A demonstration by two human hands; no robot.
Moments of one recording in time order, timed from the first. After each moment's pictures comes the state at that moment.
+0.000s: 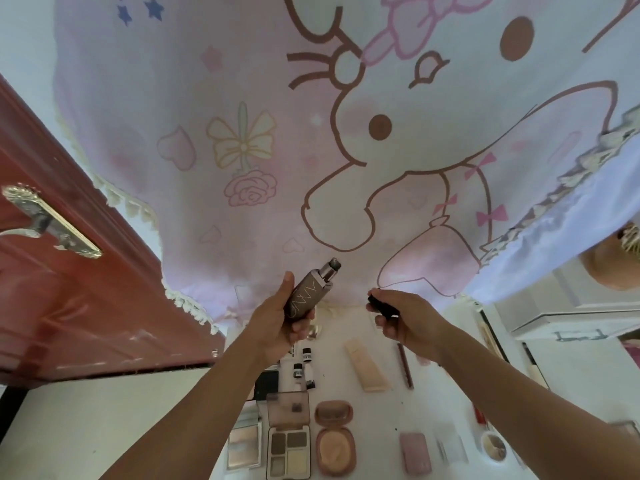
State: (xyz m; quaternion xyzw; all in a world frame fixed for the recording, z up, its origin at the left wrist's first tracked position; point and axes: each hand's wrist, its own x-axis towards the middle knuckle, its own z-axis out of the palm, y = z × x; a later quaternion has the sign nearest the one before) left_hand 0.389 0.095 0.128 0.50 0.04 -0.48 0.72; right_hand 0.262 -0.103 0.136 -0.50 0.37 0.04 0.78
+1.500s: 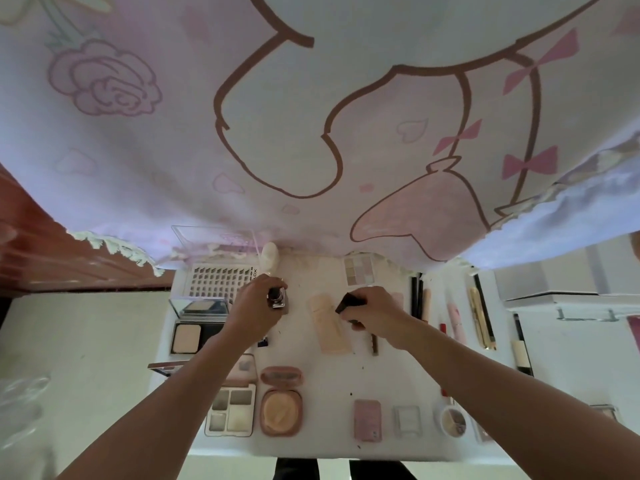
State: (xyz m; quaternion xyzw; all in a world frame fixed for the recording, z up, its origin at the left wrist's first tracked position) left_hand 0.366 0.051 0.003 0.91 -0.19 -0.26 0.27; right_hand 0.255 -0.149 0.003 -0.69 0.36 0.23 0.58
